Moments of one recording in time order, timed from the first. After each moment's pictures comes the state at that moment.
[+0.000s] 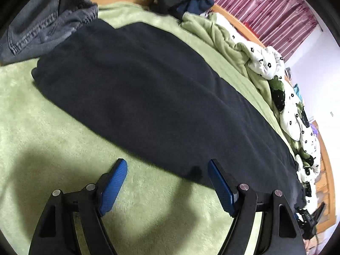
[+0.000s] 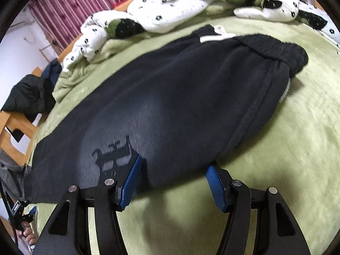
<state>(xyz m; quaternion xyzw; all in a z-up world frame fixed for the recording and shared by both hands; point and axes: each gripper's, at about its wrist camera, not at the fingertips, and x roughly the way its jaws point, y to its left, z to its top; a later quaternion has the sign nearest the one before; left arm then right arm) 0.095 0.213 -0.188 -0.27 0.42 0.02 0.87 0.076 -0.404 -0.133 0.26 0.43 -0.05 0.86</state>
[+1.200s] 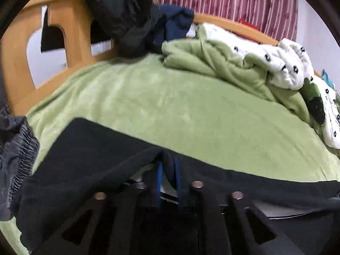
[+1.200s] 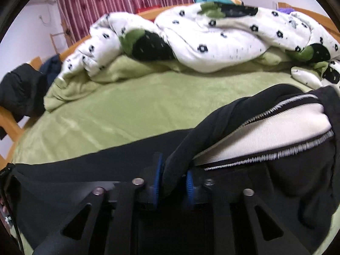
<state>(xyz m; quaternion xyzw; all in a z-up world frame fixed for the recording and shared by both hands) 0.345 0.171 -0.127 -0.10 0.38 0.09 0.92 0.304 -0.384 -0.107 0.17 0.41 -0.03 0.90</state>
